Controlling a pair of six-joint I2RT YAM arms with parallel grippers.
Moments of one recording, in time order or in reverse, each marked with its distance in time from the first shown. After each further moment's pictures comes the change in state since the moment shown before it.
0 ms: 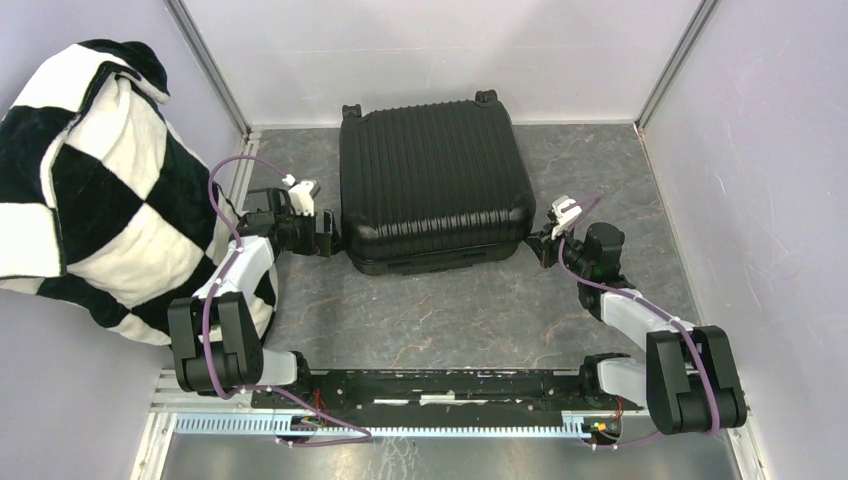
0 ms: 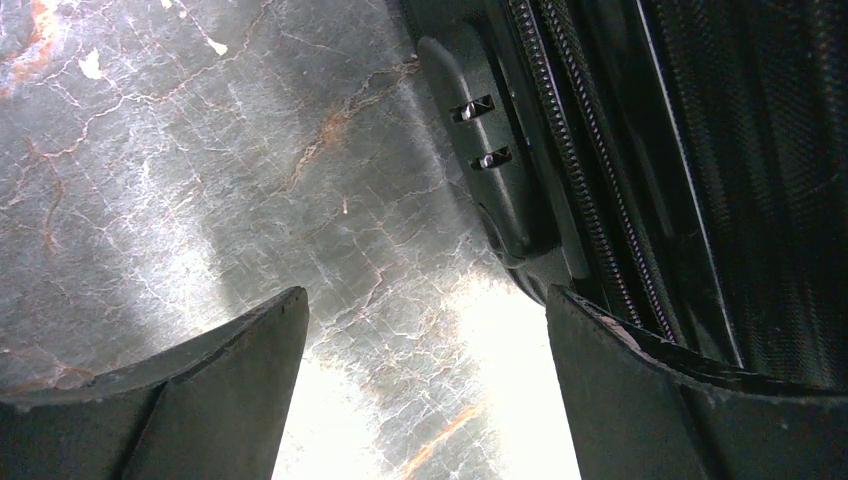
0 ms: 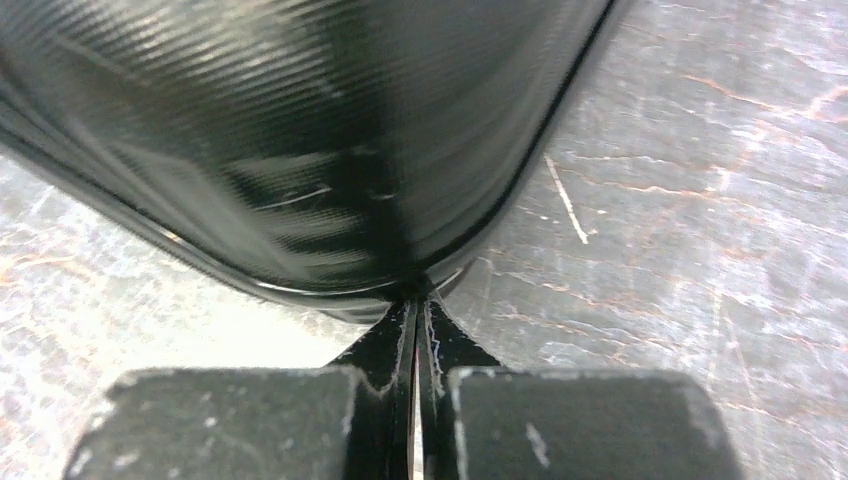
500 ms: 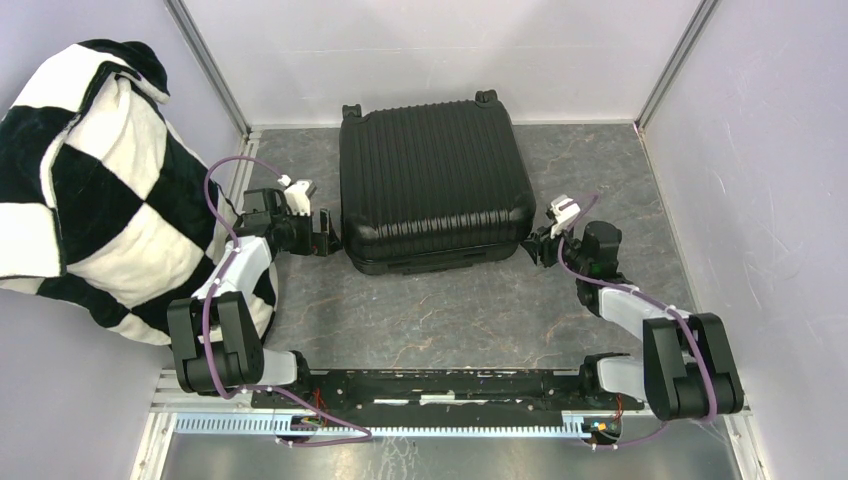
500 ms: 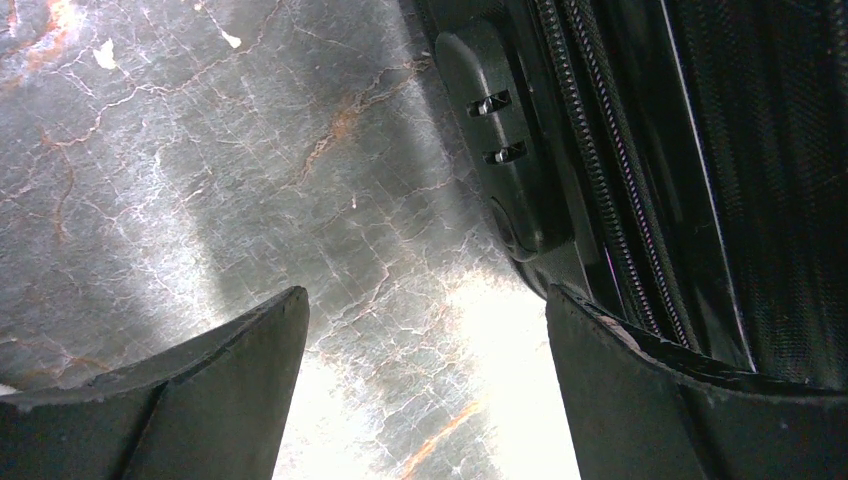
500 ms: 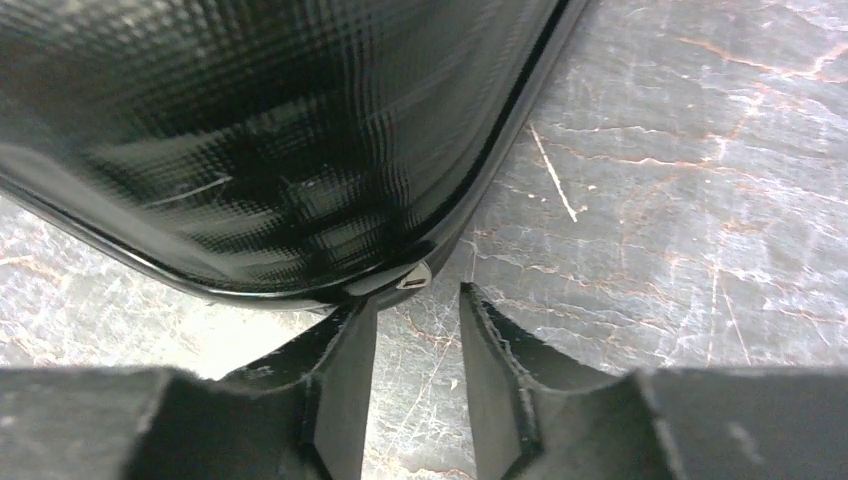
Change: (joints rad) left arm 0.034 -0.001 0.001 -0.005 0.022 0.000; right arm -0.002 0.033 0.003 0.012 0.082 -0.004
